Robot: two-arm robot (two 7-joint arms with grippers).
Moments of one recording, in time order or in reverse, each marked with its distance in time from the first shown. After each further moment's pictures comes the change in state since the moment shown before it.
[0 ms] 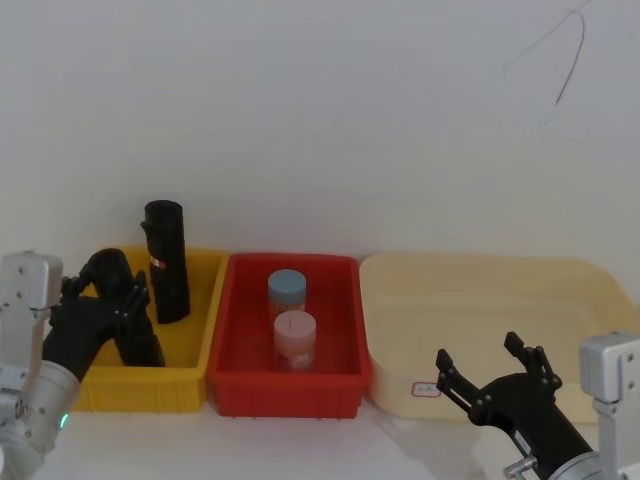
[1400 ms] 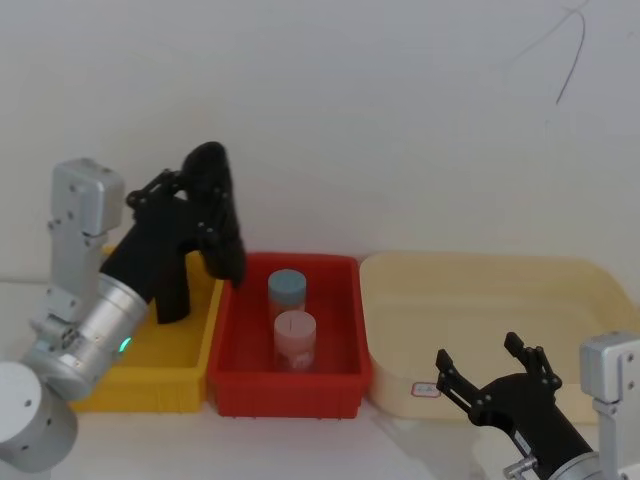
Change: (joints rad) left arm -0.090 -0.037 0.061 -0.146 0.014 -0.093 -0.186; right arm 0.000 0.000 0.000 0.000 0.000 0.000 0.000
